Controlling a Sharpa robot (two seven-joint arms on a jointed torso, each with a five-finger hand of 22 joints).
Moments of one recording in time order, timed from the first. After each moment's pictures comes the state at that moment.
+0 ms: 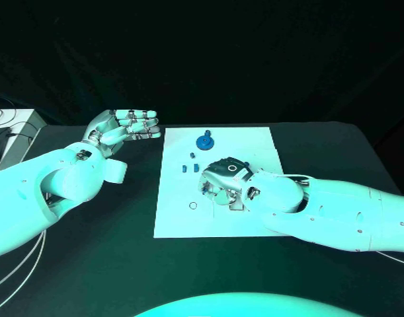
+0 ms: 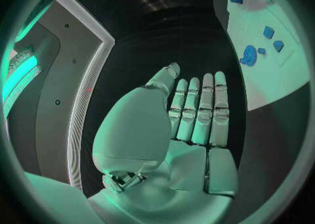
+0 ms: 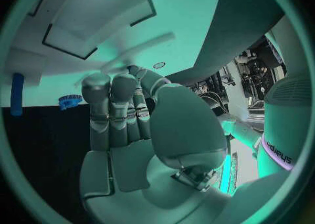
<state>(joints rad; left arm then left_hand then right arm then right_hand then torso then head) 1.01 -0.84 0.24 1.46 -0.27 -0.21 0.31 1.45 -0.08 0.12 -0.02 0.32 1.07 0.15 0.06 0.06 1.11 0.14 0.06 0.06 1.14 0.12 0.06 0.07 0.11 1.08 0.15 0.08 0.08 1.08 -0.71 -0.11 1.60 -1.87 -0.35 -0.22 1.32 -0.06 0.43 -0.13 0.25 1.21 0.11 0.06 0.10 1.22 0.06 0.05 0.06 1.43 -0.03 0.99 0.49 0.14 1.46 -0.05 0.67 1.31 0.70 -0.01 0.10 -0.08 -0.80</state>
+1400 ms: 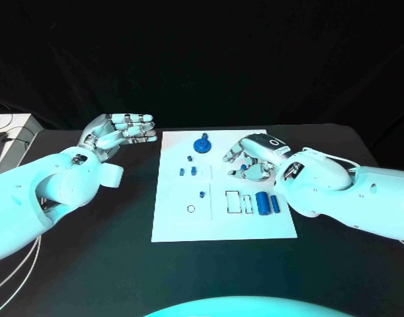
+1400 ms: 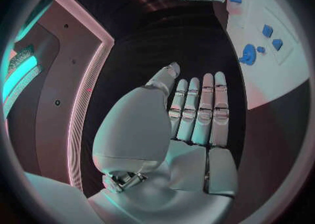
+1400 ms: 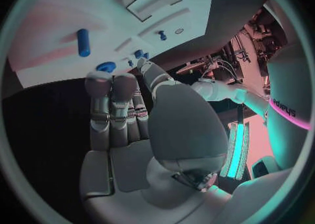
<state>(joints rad) 1.01 -0.85 0.24 1.45 -0.27 -0.21 0.30 1.45 -0.08 0.12 -0.03 0.32 1.07 0.15 0.06 0.06 1.11 0.14 0.06 0.06 1.14 0.12 0.06 0.07 0.11 1.08 0.15 0.08 0.08 1.17 -0.94 -0.09 1.70 -1.62 -0.49 -0.17 1.37 -0.15 0.19 -0.01 0.26 1.11 0.12 0.06 0.07 1.16 0.09 0.06 0.06 1.43 -0.02 0.99 0.48 0.16 1.47 -0.03 0.58 1.31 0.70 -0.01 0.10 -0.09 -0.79</state>
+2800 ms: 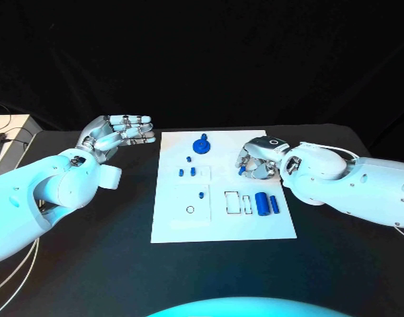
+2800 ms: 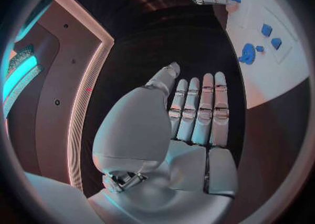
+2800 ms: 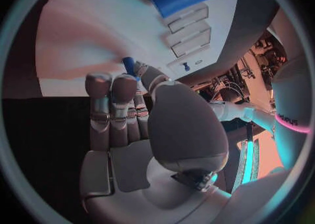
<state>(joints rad) 1.01 -0.85 0.24 1.46 -0.27 -0.21 0.31 1.45 -0.08 0.12 -0.03 0.32 1.07 0.15 0.06 0.06 1.11 0.14 0.06 0.06 1.14 0.12 0.06 0.07 0.11 1.07 0.15 0.08 0.08 1.19 -0.90 -0.10 1.54 -1.68 -0.29 -0.14 1.38 -0.12 0.32 -0.04 0.25 1.16 0.12 0.06 0.07 1.23 0.07 0.06 0.06 1.42 -0.03 1.00 0.50 0.16 1.46 -0.04 0.59 1.31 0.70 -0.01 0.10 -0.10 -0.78</state>
